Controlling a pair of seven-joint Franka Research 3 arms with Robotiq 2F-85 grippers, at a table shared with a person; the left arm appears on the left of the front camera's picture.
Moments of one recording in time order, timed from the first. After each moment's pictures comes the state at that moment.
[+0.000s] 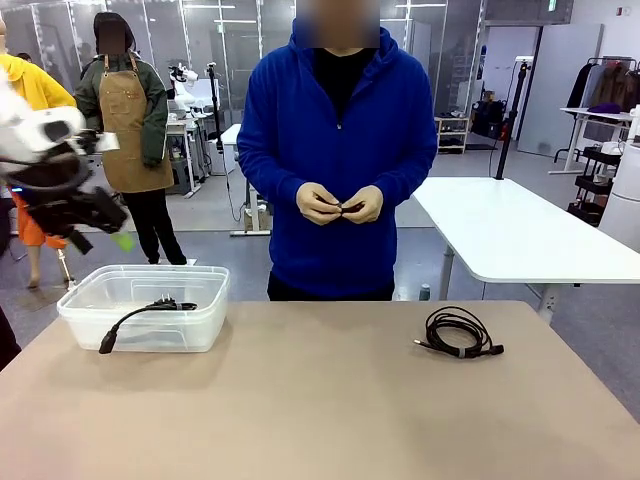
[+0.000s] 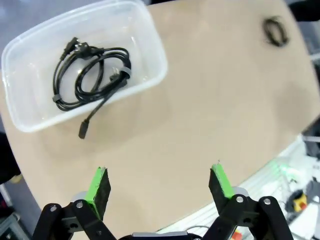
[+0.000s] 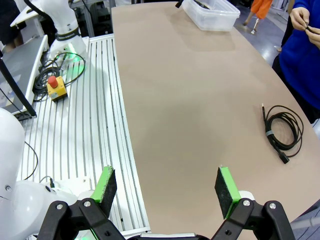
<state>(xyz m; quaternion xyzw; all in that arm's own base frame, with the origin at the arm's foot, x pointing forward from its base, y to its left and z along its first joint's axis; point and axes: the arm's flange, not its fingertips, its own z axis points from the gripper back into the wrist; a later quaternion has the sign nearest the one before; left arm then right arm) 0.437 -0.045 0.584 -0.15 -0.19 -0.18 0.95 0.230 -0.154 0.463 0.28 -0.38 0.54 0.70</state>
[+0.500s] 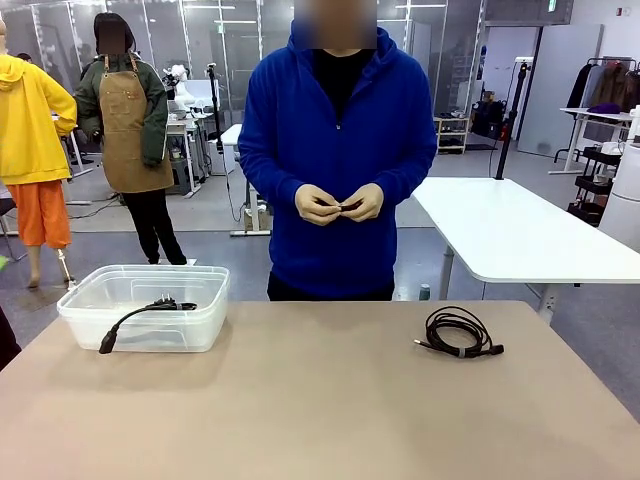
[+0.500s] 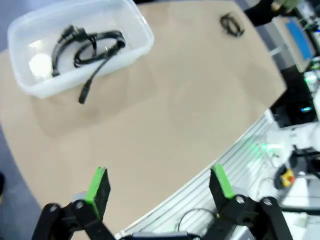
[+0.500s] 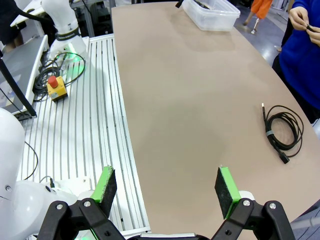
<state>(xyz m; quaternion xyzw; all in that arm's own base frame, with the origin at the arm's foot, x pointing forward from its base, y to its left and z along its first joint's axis) 0.334 0.085 0.568 -0.26 -0.24 -0.20 0.91 0.230 -0.154 0.463 0.28 -0.37 0.54 0.70</state>
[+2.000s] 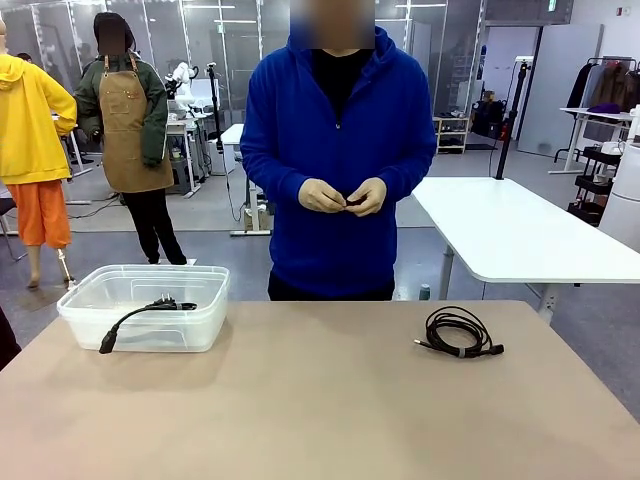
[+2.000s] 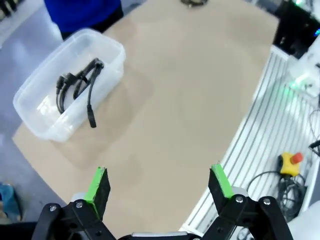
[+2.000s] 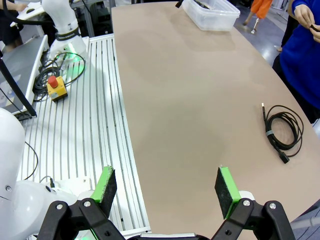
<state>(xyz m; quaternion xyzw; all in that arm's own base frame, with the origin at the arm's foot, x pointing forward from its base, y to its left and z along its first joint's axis) 0.271 0.097 0.558 -0.16 -0.34 -0.44 0.81 0.230 -0.155 0.464 0.28 -0.37 0.54 0.70</state>
